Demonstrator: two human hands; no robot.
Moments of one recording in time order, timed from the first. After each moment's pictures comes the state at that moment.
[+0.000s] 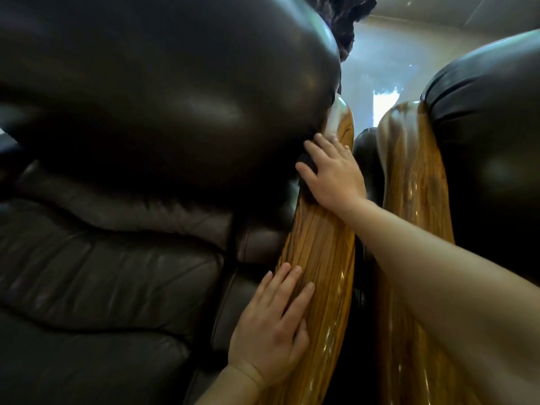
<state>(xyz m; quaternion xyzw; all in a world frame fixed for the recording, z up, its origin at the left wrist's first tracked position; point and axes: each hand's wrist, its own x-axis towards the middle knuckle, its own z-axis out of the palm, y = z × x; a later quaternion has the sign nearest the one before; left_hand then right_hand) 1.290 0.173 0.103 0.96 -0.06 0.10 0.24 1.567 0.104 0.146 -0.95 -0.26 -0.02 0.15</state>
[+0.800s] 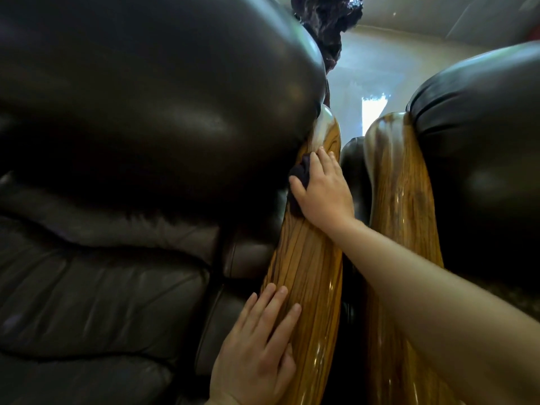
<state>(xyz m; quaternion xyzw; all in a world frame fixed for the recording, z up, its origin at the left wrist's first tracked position) 1.292 0.174 0.100 0.97 -0.07 0.12 0.22 1.567 0.100 0.136 -0.96 -0.19 -0.04 0.17</state>
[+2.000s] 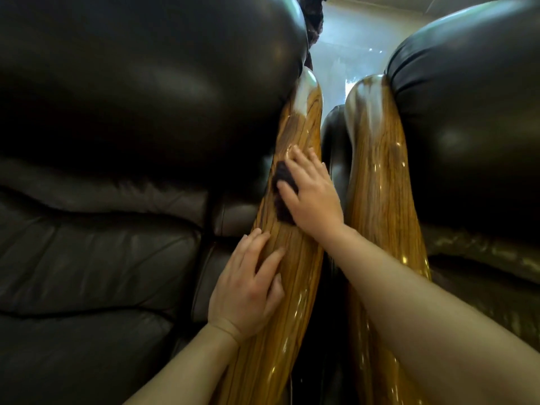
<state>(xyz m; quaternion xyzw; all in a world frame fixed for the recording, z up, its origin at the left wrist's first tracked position) 1.284 0.170 0.097 0.96 -0.04 0.11 0.25 1.463 0.060 0.137 -0.94 -0.24 -0.01 0.23</state>
